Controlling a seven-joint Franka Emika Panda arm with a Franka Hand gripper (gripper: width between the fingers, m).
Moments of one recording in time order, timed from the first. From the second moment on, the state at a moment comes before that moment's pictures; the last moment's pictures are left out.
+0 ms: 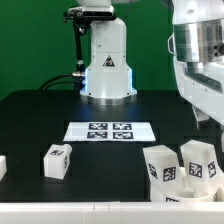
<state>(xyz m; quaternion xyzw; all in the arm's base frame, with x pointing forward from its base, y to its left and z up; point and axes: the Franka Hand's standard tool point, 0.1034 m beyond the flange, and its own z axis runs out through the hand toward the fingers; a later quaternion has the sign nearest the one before) 0.621 0.122 0.100 -0.76 0.65 0.04 0.07</state>
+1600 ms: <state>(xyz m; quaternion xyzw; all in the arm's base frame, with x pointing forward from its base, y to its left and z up) 0.619 0.131 0.102 -0.99 -0.15 -0.01 0.02</state>
